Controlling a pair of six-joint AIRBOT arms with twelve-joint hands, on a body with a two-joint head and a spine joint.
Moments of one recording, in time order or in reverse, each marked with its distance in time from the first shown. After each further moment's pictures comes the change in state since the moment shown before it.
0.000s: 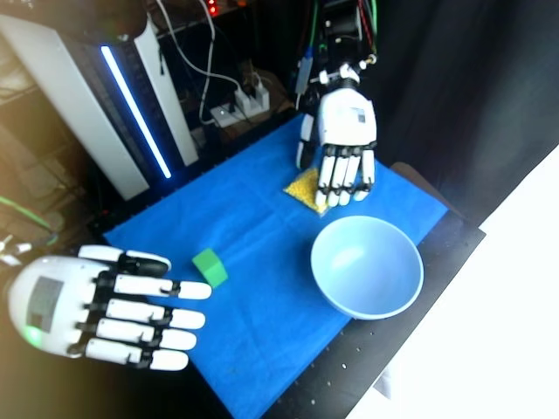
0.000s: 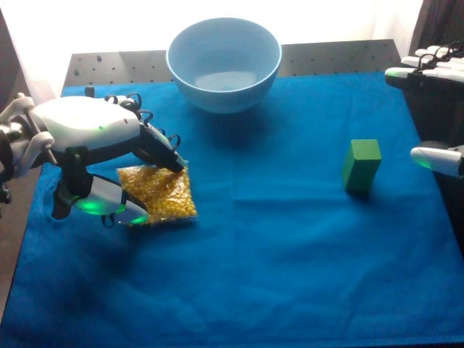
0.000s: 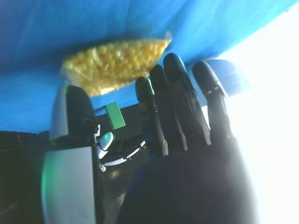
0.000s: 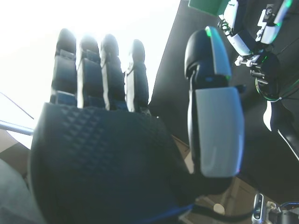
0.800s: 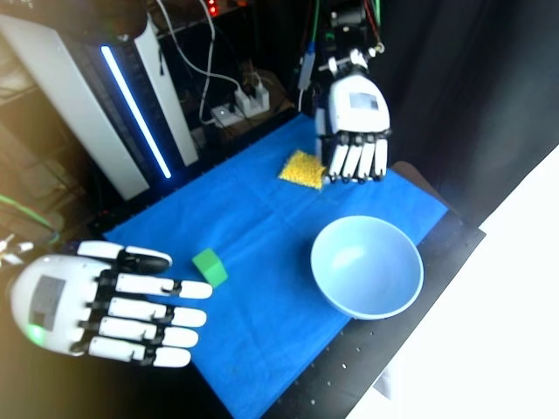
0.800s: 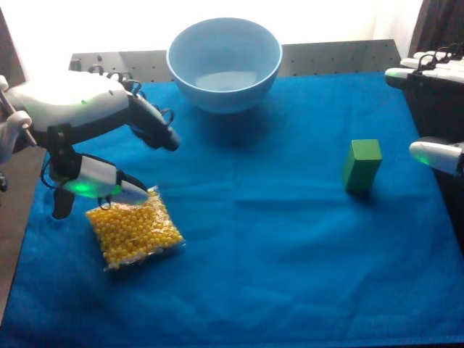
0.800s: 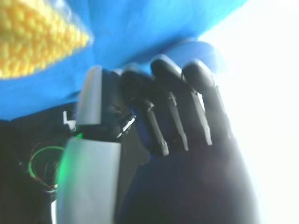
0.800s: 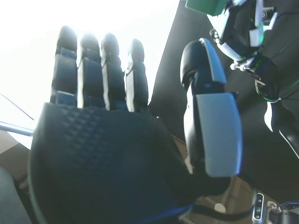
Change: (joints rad) left arm -0.008 0.063 -0.058 -0.101 -0.111 0.055; right arm 0.000 -0.002 -0.003 0.003 0.000 0.000
